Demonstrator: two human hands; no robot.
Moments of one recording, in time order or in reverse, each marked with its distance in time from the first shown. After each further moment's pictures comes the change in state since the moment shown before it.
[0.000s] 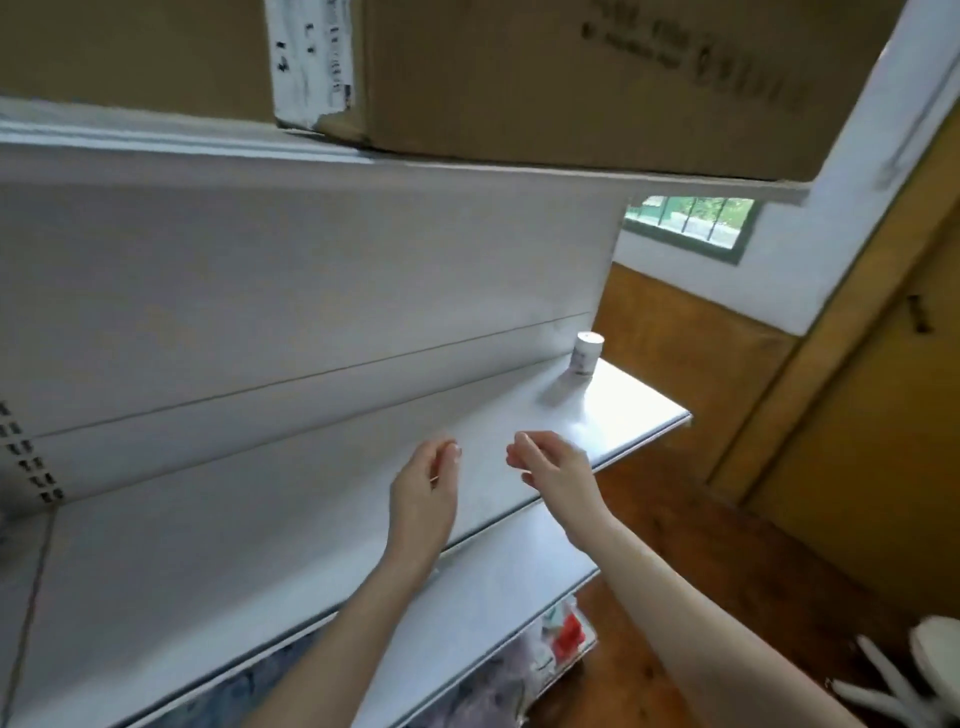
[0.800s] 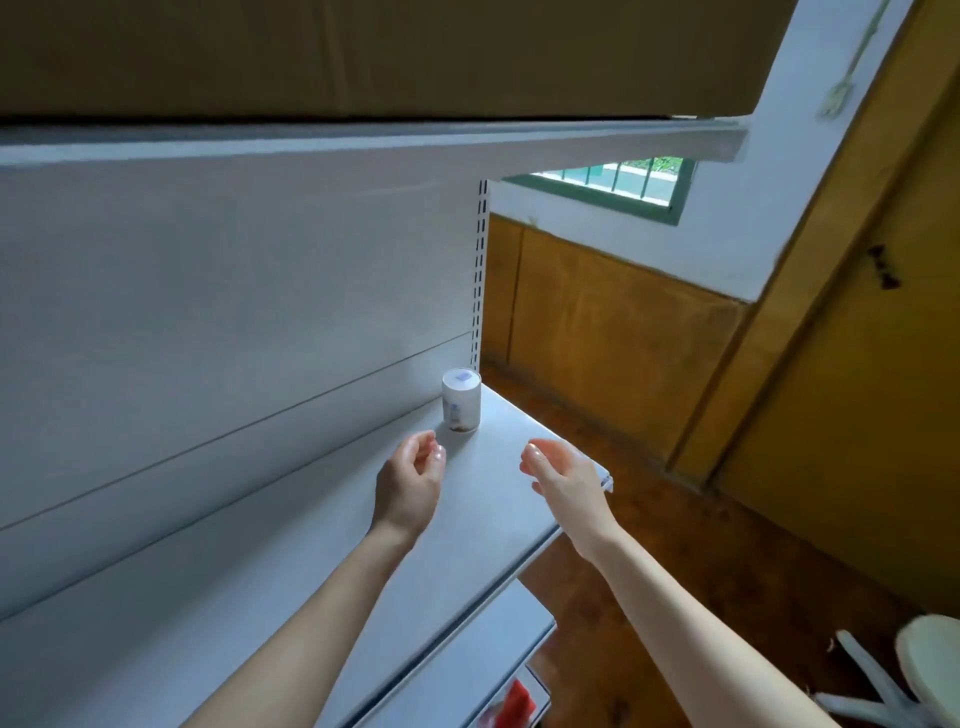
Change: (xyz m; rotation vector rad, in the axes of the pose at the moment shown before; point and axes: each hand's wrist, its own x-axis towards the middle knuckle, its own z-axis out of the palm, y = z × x) left_hand 0.186 -0.026 0.295 0.129 -0.192 -0.122; right_hand 0.250 0.110 -0.206 -0.107 0.151 0.080
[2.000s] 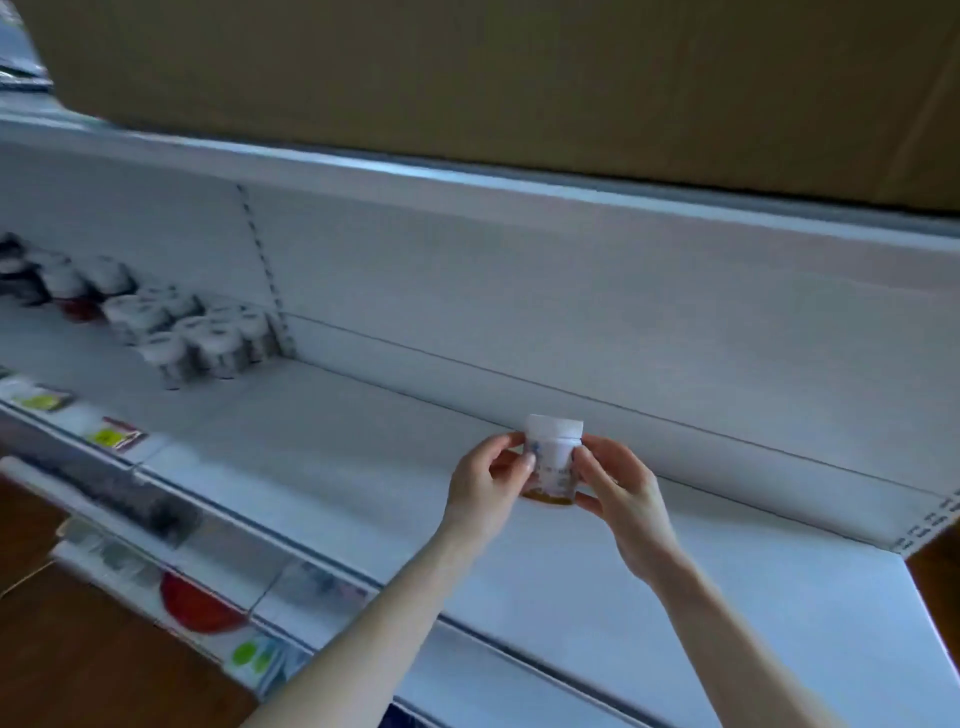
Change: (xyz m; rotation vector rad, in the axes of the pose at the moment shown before) left_hand -0.094 0.001 -0.123 -0.102 0.817 -0.233; right_hand -0.018 -0.082 0.157 0.332 -1.072 -0.134
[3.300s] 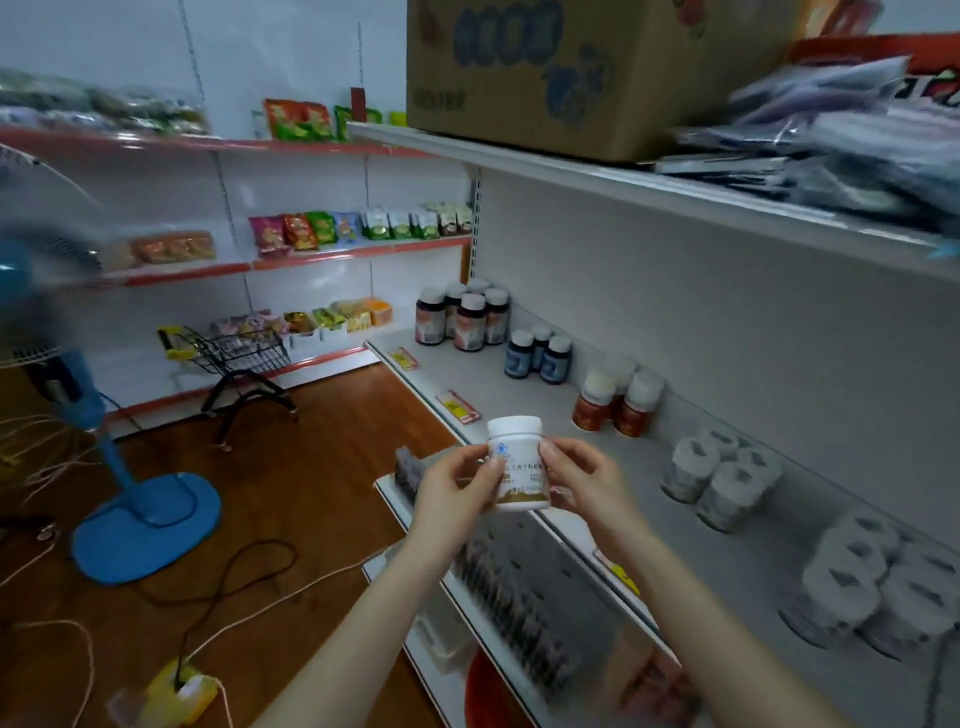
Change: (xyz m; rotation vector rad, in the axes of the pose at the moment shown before) left_hand 0.114 -0.115 -0.792 -0.123 0.561 -0.037; right_hand 0.090 0.008 0.848 -0.058 -0.629 0.036
